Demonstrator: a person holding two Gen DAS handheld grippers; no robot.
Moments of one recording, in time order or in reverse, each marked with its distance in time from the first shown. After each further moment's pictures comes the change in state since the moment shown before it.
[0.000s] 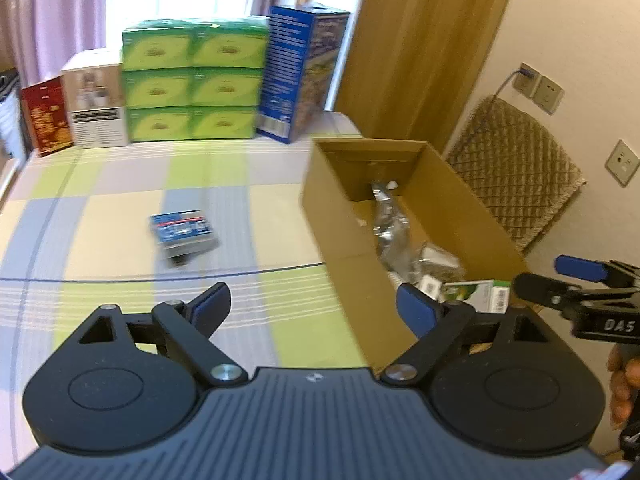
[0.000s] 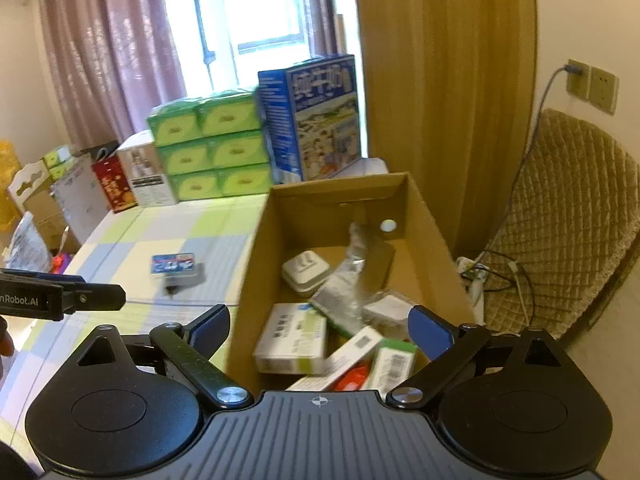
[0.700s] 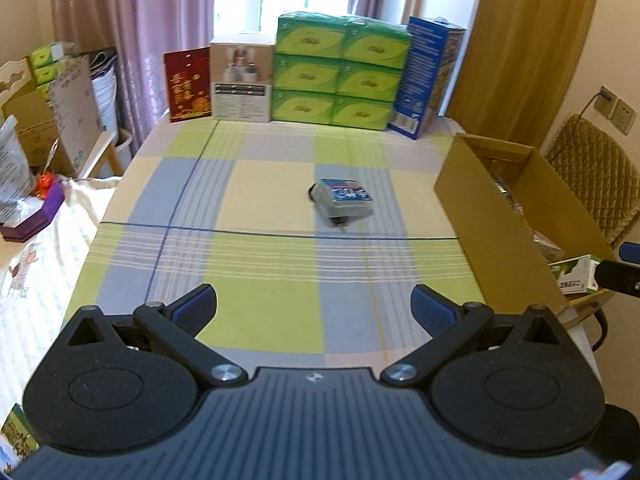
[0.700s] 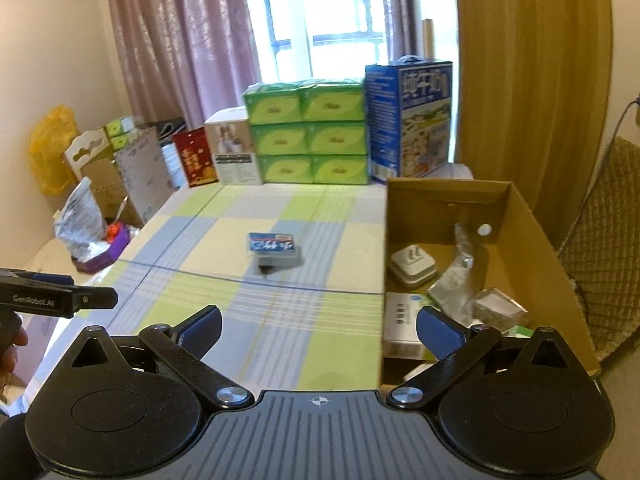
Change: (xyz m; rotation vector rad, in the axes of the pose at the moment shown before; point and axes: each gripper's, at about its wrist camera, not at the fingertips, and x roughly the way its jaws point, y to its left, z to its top) left arm -0.067 0.120 -0.061 -0.099 -0.018 0.210; right arm 0.000 0.105 -0.019 -0.112 0.020 0.137
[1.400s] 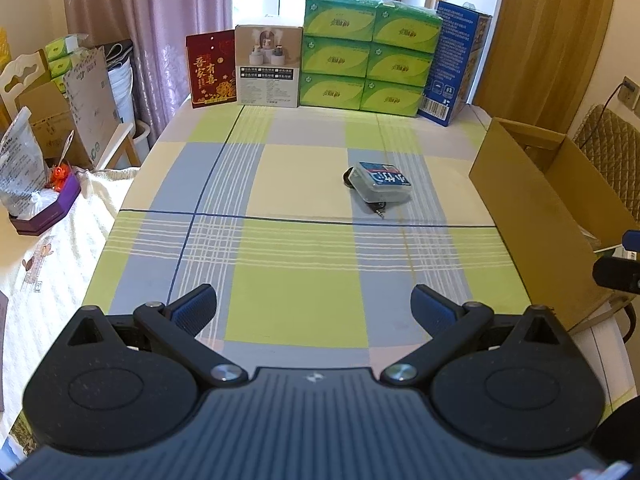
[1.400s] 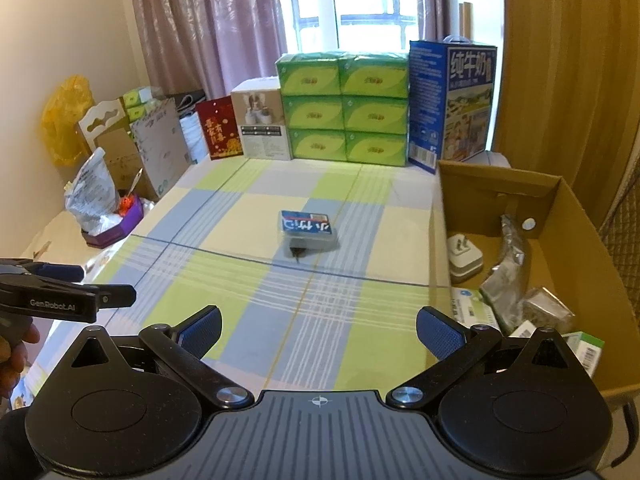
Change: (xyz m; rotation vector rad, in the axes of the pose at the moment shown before) left arm 0.028 0.024 -0.013 0.004 0.021 0.052; right arm 0.049 0.036 -0.002 -0.048 0.066 0.036
